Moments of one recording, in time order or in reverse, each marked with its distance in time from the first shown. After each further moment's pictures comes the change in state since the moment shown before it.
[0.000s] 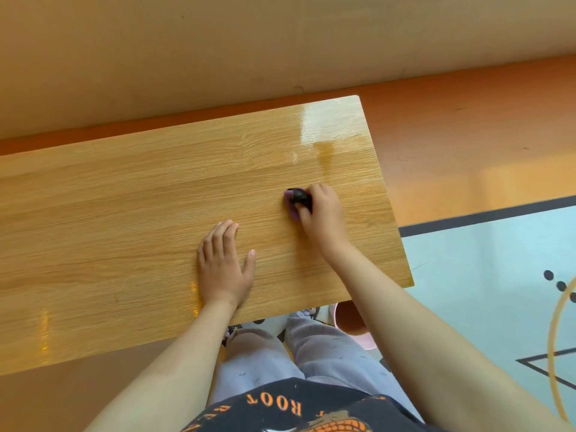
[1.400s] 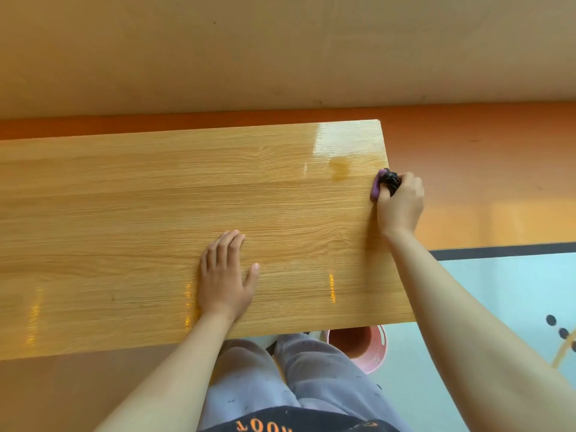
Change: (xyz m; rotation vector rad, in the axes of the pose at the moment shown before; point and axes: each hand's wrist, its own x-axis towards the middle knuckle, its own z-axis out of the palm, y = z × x) left_hand 0.002 0.000 0.000 -0.015 0.006 -0.002; right_hand 0.075 0.068 -0.059 -0.172 0.305 0.260
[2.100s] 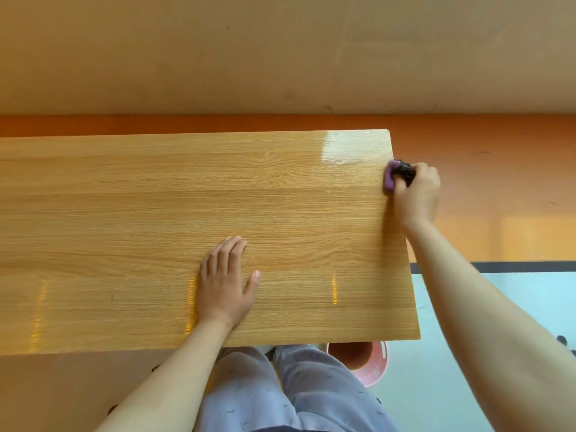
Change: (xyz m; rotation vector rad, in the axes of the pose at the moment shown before) left_hand -0.001 0.001 0.000 0.014 -0.018 -0.006; right_hand 0.048 0.005 0.002 -0.031 -0.043 -0.074
